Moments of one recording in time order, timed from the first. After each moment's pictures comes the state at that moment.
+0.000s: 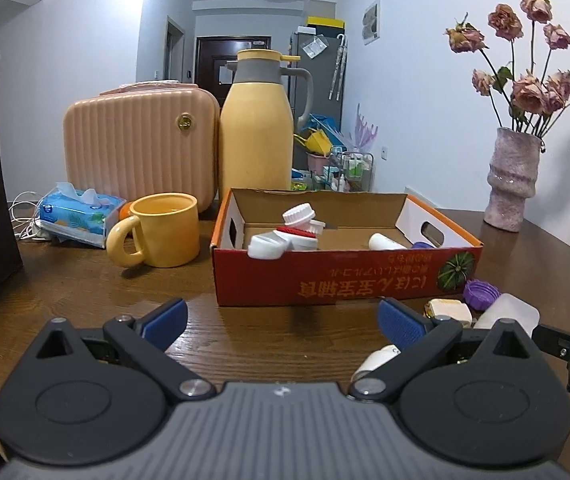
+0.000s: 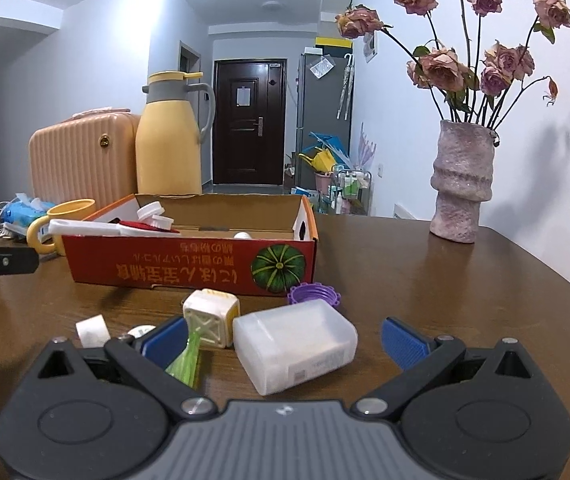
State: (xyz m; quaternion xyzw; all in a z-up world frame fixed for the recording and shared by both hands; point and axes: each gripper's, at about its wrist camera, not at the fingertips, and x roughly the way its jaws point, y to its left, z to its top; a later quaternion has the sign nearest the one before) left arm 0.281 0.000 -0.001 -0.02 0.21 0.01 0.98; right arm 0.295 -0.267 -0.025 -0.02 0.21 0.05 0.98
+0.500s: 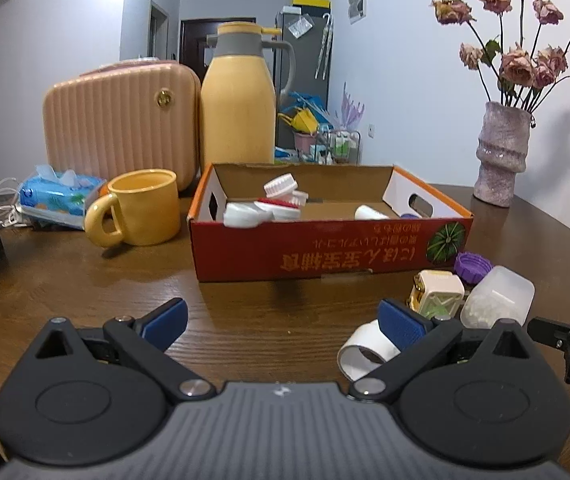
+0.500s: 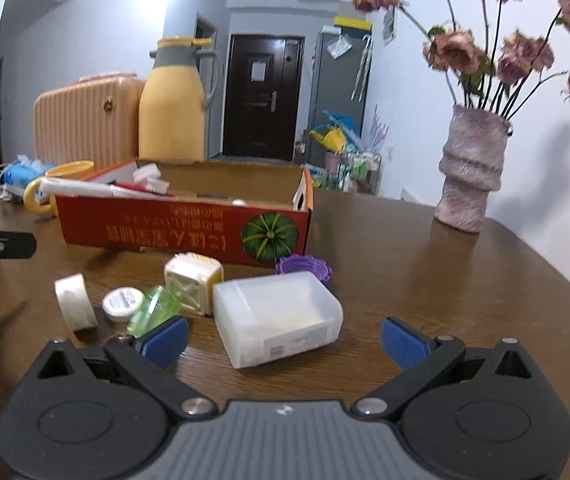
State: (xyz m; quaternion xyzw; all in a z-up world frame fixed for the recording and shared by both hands) left arm 0.292 -0.008 -0.017 -0.02 0.24 -0.01 0.97; right arm 0.313 -0.282 -0.038 -0.05 0.25 0.07 0.96
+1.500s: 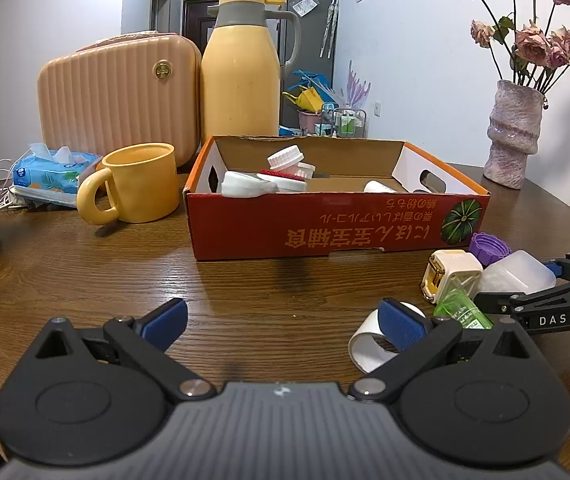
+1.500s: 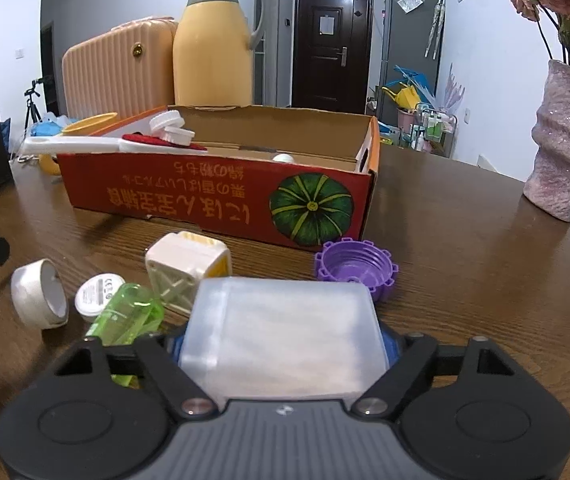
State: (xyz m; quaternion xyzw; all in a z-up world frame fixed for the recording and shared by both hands) left arm 0.311 -0.008 -0.032 -0.02 0.27 0.00 0.96; right arm 0.405 -0.280 -0.069 -0.07 0.32 0.18 0.93
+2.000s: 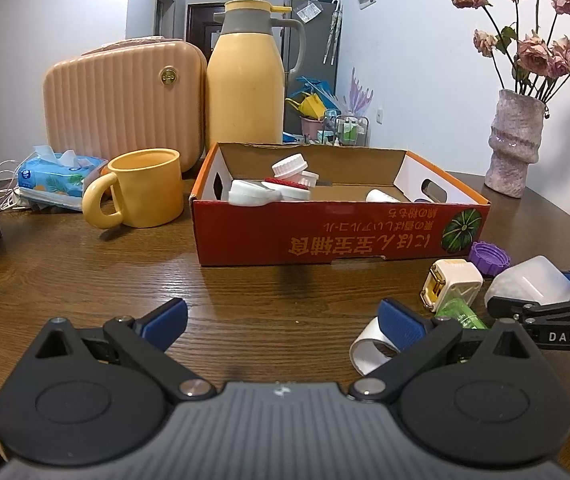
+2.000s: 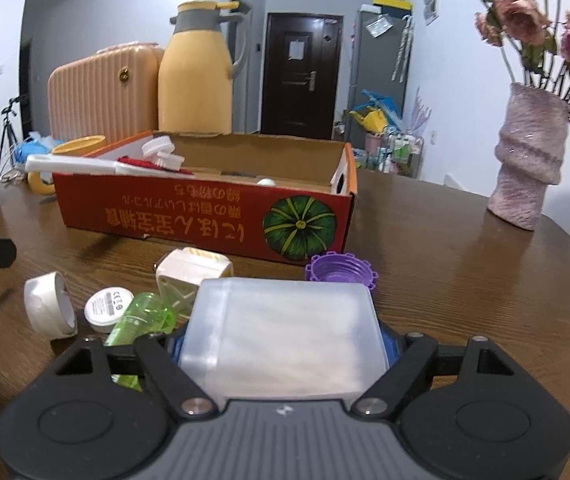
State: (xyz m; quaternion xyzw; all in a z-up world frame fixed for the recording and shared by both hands) left arm 0.306 -0.005 -0.029 -0.02 0.26 0.00 0.96; right arm 0.371 -0.273 -0.058 -0.06 0.27 0.12 0.95
